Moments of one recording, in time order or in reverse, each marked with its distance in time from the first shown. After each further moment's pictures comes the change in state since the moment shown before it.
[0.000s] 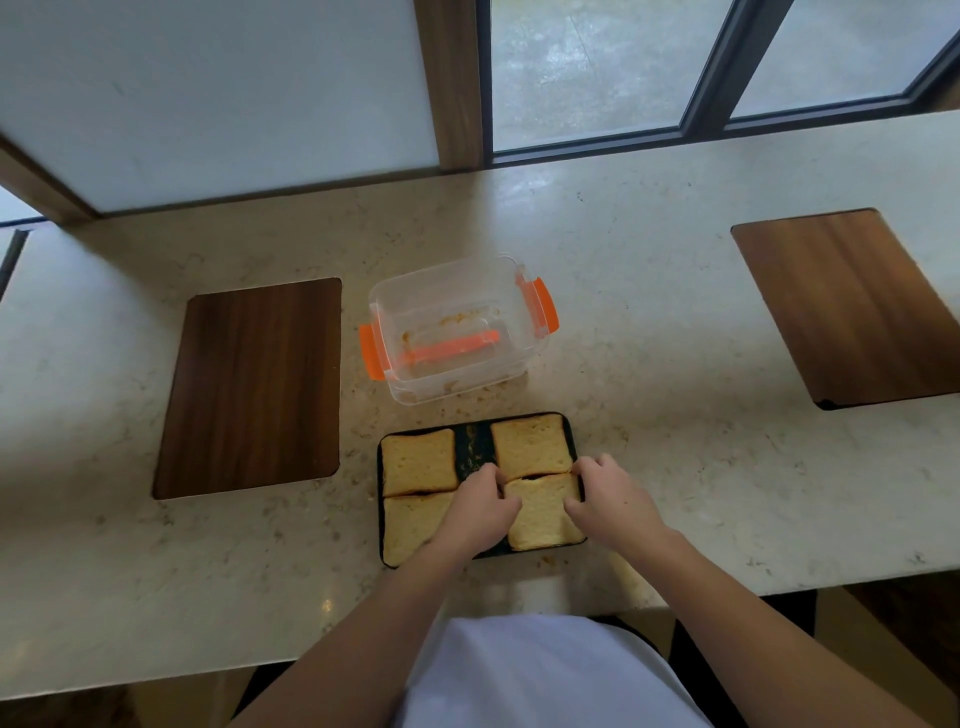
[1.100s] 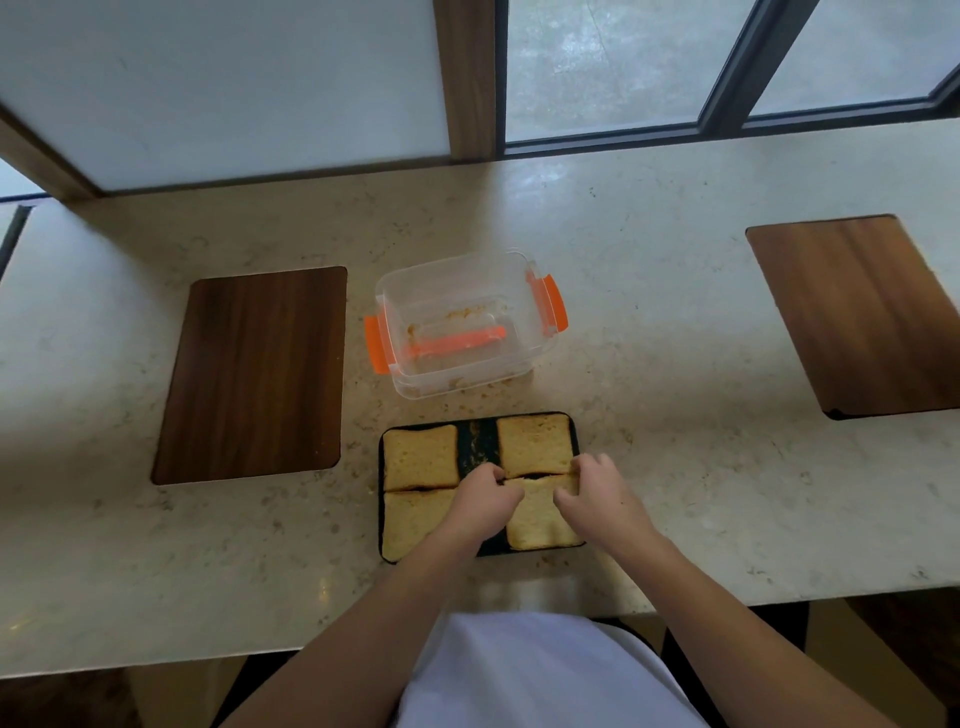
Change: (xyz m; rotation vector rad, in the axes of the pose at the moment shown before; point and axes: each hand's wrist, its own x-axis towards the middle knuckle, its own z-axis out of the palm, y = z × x) left_hand 0.007 0.008 0.000 -0.240 -0.006 -0.226; right_hand 0.000 -0.021 -0.002 0.151 -0.010 0.105
